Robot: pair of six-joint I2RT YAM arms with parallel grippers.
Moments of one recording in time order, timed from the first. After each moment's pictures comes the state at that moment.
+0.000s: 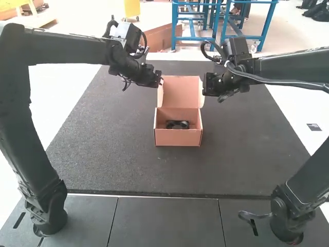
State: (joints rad) left arm -0.42 1.63 1.30 -0.40 0.02 -0.09; right arm 0.43 1.49 1.01 -0.21 -0.08 0.22
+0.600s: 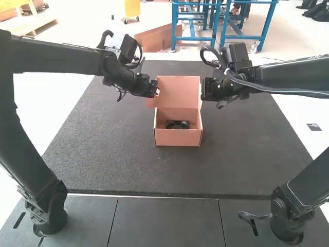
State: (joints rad) left arm -0.42 1.53 1.15 -0.35 0.00 -0.12; right arm 0.45 1.45 0.93 -0.14 -0.08 0.24
